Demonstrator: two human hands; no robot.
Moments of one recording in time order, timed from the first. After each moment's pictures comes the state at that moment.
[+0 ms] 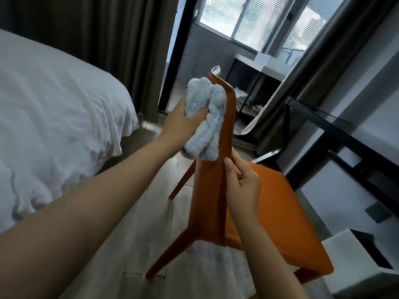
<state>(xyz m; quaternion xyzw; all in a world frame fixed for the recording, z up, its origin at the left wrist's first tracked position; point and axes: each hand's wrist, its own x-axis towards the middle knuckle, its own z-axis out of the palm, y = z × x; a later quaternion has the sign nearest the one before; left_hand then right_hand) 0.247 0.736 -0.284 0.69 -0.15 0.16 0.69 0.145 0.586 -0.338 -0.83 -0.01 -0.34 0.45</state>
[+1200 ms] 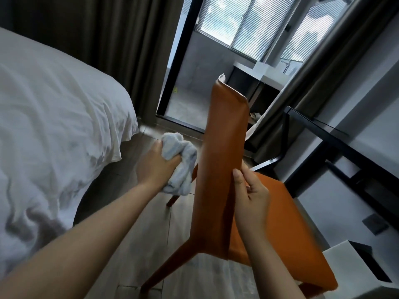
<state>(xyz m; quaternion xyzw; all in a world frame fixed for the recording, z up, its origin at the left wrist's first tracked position) 0.278 0.754 -0.398 0.83 -0.01 0.23 0.51 0.146 0.587 -0.340 -0.83 -0.01 -0.35 0.43</state>
